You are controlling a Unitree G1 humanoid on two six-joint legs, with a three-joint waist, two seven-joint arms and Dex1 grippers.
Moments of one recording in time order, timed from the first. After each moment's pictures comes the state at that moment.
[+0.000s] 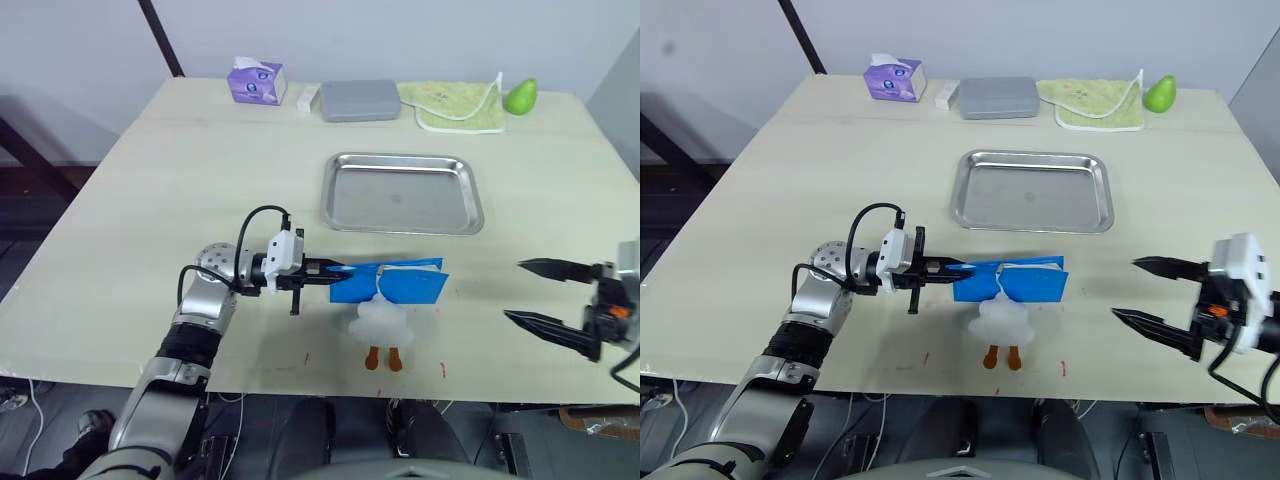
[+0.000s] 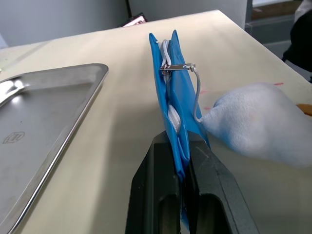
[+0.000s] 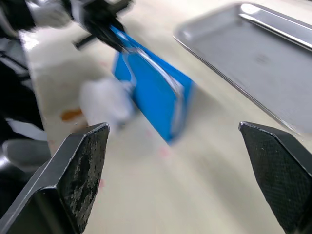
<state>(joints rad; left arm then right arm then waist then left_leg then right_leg) -0.51 0.51 -0.15 0.38 -0.31 -0.25 -1.44 0.26 -0.88 -0.65 -0.54 0.73 0.62 1.16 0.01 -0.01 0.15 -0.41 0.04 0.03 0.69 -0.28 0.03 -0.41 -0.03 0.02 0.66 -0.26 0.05</state>
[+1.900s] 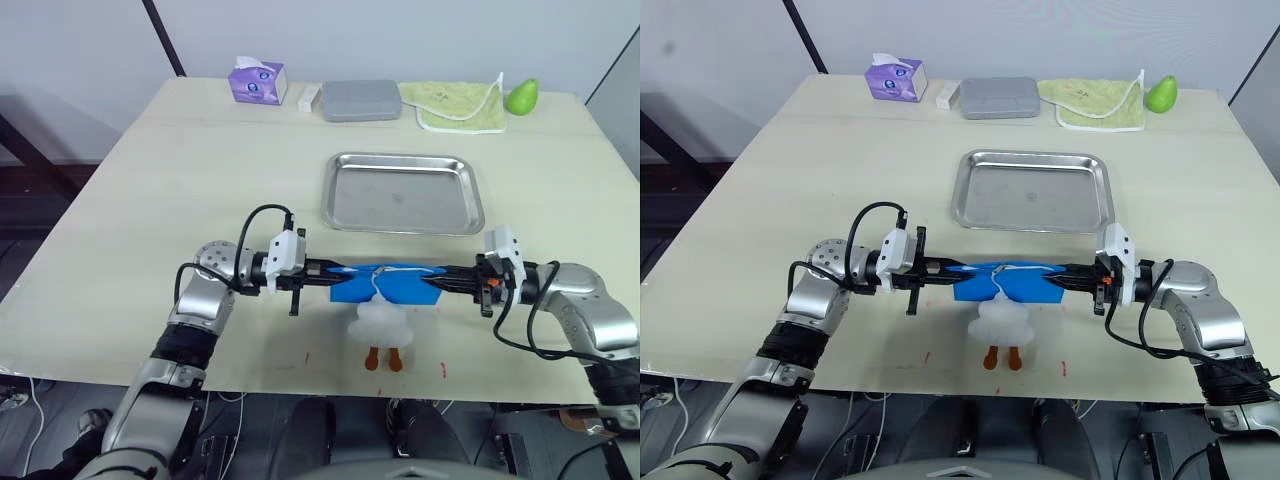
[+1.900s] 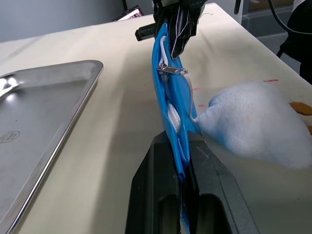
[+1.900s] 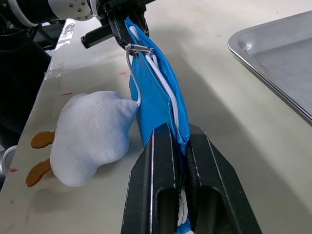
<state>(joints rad) -0.50 0.52 -0.17 0.31 -0.31 -0.18 -1.42 -0.30 -0.62 0.04 -0.01 0.46 0.30 1.24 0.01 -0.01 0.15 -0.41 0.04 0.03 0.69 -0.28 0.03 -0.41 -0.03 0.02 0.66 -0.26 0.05</state>
